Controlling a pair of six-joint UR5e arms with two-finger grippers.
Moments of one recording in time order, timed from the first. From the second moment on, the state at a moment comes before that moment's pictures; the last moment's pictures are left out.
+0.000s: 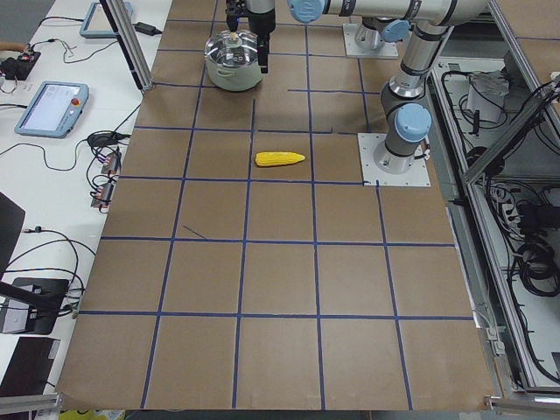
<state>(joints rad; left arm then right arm) -1.51 -1.59 -1.49 -1.68 1.58 0.08 1.84 -1.15 1.25 -1.77 -1.55 0.06</state>
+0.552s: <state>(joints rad) -1.51 -1.59 -1.49 -1.68 1.58 0.08 1.81 -1.11 1.27 -1.78 -1.55 0.04</state>
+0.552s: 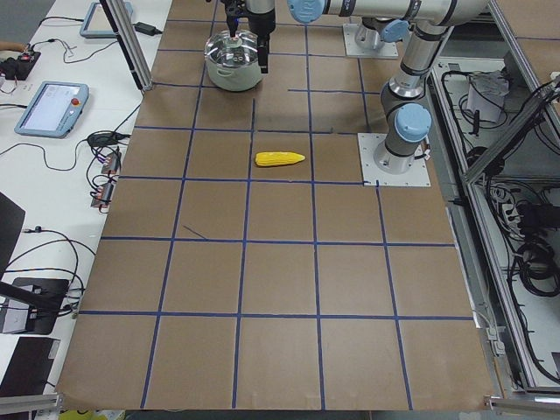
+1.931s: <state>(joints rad) -1.51 -1.59 -1.50 -1.68 1.58 0.08 1.80 -1.07 1.27 -1.80 -1.57 0.02</state>
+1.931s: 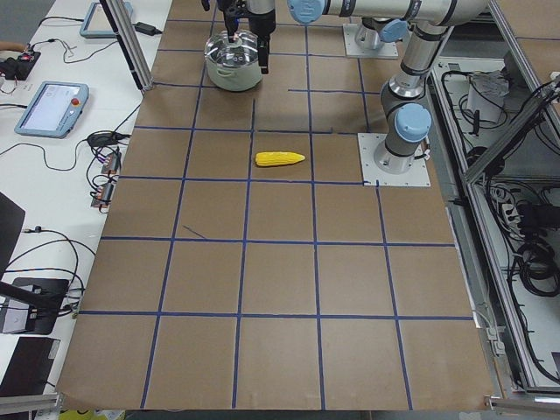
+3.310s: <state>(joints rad) -1.46 -1.67 -1.64 -1.54 1.57 0.16 1.77 -1.30 1.18 -1.45 -1.57 0.00</state>
